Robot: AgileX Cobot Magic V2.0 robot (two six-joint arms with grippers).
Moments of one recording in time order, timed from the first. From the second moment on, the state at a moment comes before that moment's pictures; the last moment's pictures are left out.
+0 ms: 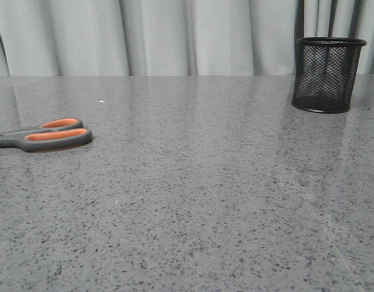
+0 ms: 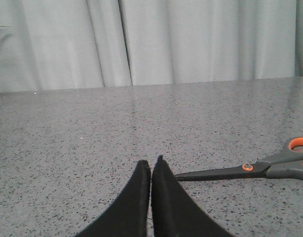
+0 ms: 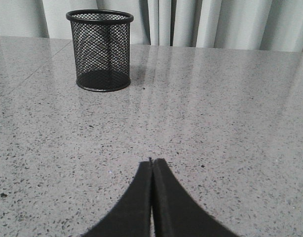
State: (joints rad) left arm 0.05 0.00 0.00 -0.03 0.10 0.06; right arm -0.07 -0.01 0.01 -0.02 0.20 -0.07
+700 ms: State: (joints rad) left arm 0.05 0.00 0.00 -0.13 0.10 0.06; right arm -0.07 -0.01 0.01 0.14 0.11 -0.07
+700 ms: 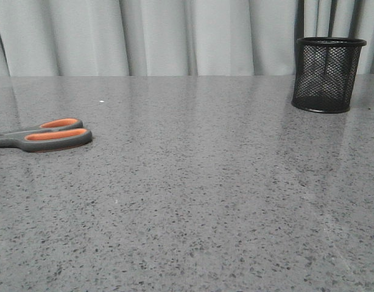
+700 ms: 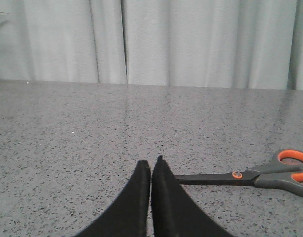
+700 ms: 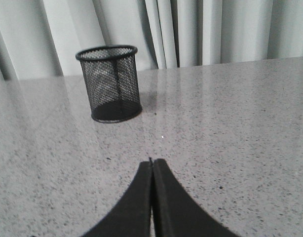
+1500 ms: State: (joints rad) left arm 0.05 0.00 -0.01 -0.68 0.06 0.06; right arm -0.07 -0.01 -0.01 0.66 0.05 -0.07
